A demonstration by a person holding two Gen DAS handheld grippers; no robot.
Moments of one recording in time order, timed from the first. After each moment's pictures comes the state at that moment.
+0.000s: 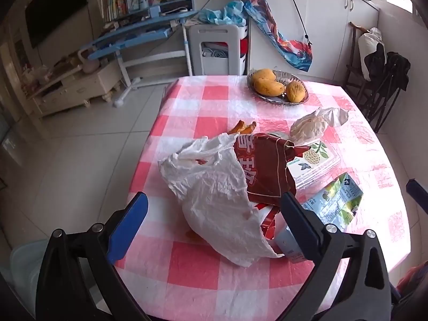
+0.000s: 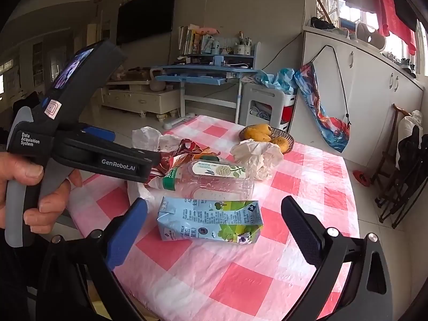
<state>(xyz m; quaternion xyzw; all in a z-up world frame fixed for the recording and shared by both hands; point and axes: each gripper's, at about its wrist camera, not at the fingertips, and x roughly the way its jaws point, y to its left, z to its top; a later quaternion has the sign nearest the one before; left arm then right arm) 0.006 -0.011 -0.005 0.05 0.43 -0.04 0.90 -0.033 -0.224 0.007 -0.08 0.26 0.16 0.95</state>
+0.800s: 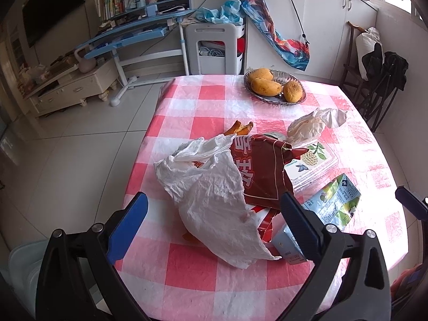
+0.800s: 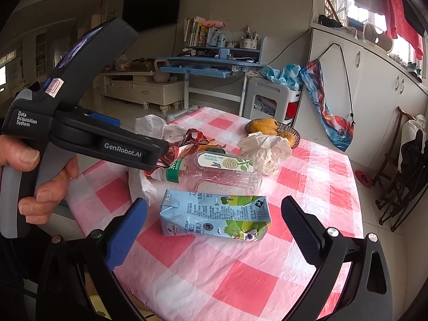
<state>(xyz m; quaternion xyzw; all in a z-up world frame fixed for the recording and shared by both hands) 0.008 -0.014 -0.007 0.05 0.43 -0.04 0.90 -0.025 -0.217 -0.006 -0.10 0.28 0.17 0.94</state>
